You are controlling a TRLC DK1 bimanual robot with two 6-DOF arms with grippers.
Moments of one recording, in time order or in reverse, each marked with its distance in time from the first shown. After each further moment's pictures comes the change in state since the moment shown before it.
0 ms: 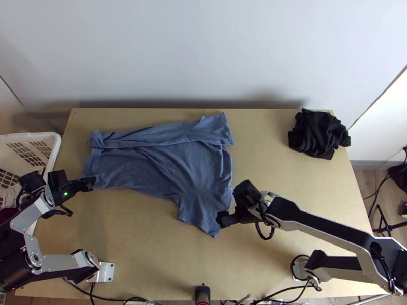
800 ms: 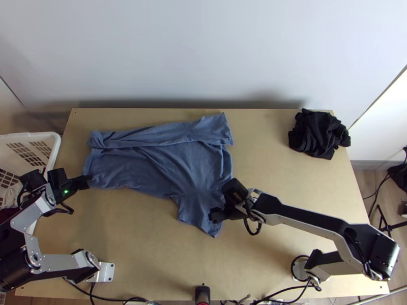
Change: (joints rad) left arm -0.019 0.007 0.003 0.045 -0.011 -0.071; right arm 0.032 0.196 0.054 0.107 0.014 0.019
